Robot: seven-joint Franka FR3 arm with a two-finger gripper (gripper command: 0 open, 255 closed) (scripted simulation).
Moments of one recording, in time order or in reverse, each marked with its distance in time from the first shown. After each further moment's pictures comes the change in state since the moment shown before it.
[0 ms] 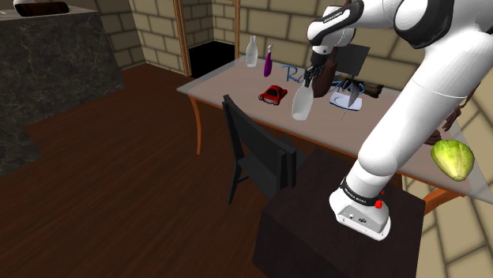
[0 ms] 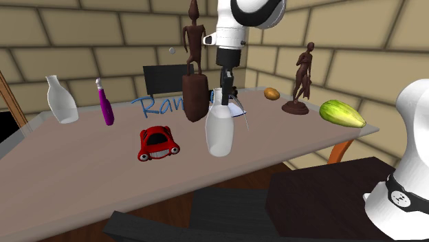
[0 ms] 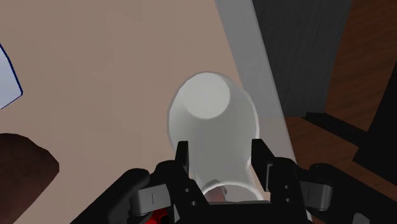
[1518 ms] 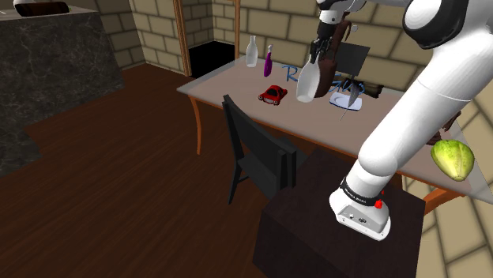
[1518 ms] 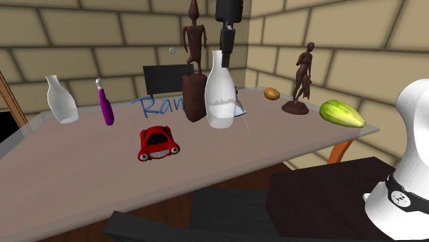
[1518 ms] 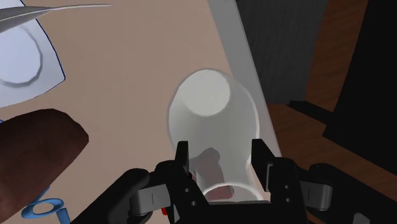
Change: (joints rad) arm 0.006 -0.054 0.016 0.261 -0.031 -0.306 0.034
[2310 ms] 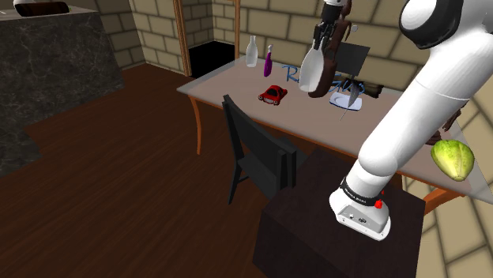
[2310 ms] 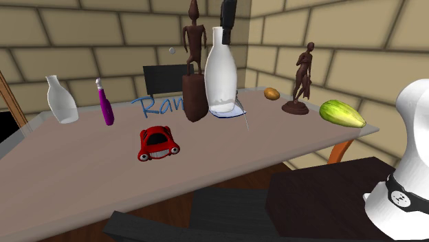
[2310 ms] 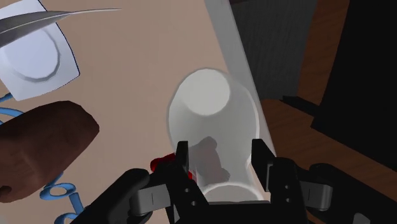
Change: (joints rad) arm 0.002 0.020 0.000 0.182 0.011 -0.165 -0.003
